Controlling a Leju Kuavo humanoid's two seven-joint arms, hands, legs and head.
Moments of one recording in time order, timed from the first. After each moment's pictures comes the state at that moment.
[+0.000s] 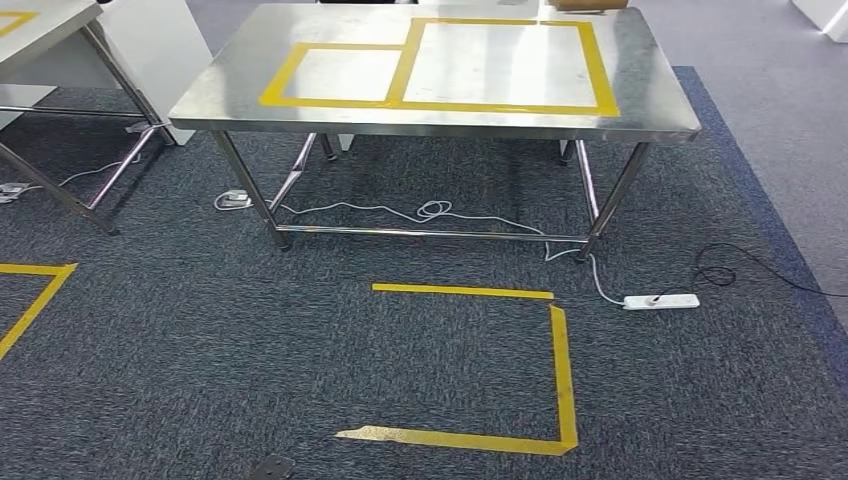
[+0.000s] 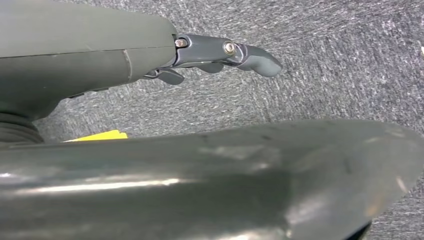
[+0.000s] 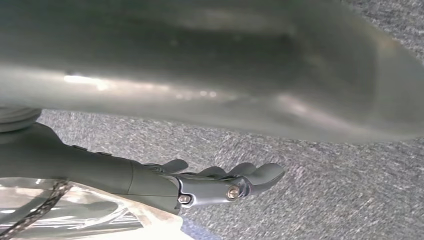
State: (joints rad) left arm -0.07 -0.18 0.83 -0.24 -1.25 0.15 -0.24; right arm -0.02 0.11 -0.68 -0.21 1.18 -0.35 -0.32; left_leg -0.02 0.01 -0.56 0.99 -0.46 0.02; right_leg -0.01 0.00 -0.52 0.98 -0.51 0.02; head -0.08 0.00
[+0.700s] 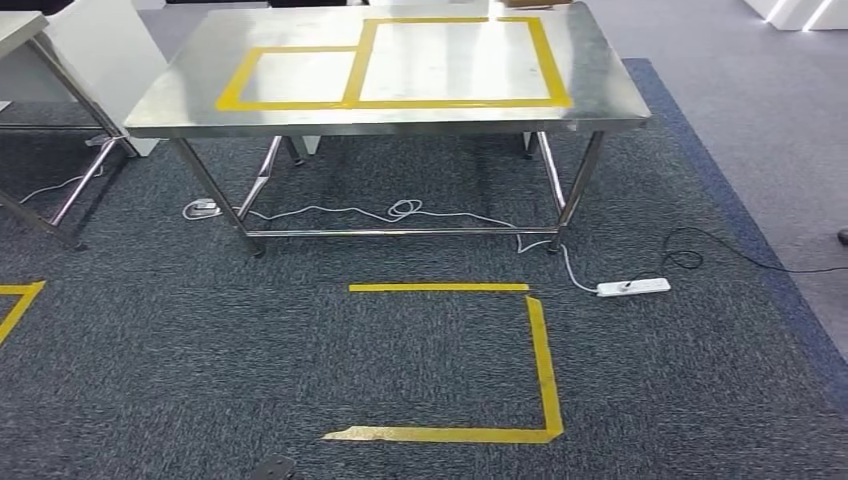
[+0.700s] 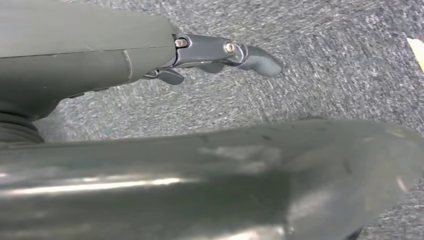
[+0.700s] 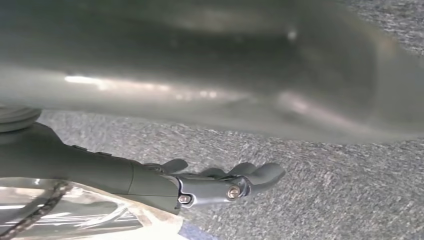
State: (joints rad) left arm -0.07 -0.18 0.83 -0.24 -1.25 0.15 -0.24; right arm -0.03 0.11 -0.71 -0.21 1.18 -0.34 -0.33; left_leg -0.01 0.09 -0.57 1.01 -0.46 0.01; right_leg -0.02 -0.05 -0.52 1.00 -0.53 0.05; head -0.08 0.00
